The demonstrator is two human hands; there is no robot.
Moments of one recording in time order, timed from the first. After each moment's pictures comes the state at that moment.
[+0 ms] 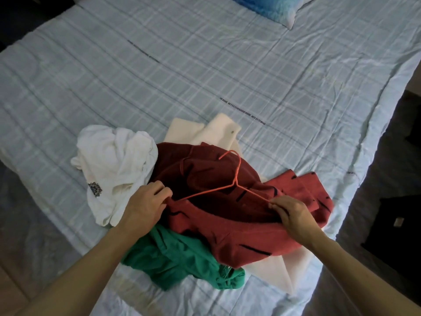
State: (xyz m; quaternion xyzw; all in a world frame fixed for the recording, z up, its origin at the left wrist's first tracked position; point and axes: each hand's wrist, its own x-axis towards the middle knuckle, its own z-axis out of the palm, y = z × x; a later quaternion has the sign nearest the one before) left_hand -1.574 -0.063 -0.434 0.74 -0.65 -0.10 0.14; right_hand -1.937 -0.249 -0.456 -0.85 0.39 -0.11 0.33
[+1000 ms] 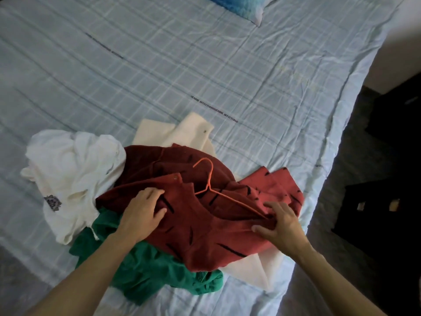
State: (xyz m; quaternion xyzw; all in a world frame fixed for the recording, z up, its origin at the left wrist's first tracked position) left_hand -1.611 -0.098 -0.497 0.79 -0.57 -0.22 0.08; right_hand -1.985 -0.234 -0.457 -0.79 0.54 -0.01 0.30
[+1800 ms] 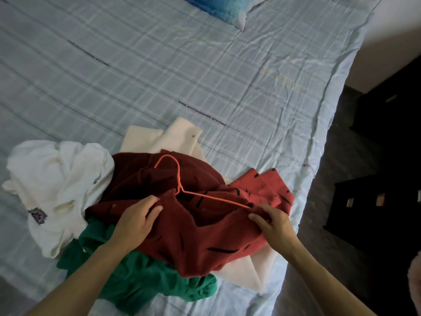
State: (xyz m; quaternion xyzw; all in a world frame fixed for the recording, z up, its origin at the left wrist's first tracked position) left_hand -1.625 -0.109 -0.474 0.74 -0.56 -0.30 0.25; right_hand -1.971 -0.236 -0.430 -0.70 0.55 -0.13 0.44
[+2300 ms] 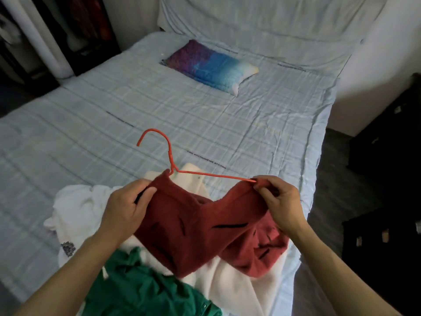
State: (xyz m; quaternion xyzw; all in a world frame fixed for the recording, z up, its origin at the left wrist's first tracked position) left_hand -1.608 -0.137 -0.282 0.69 -0.60 -0.06 0.40; right_hand -1.929 -0.277 -0.270 -0.66 0.47 -0.38 0.45
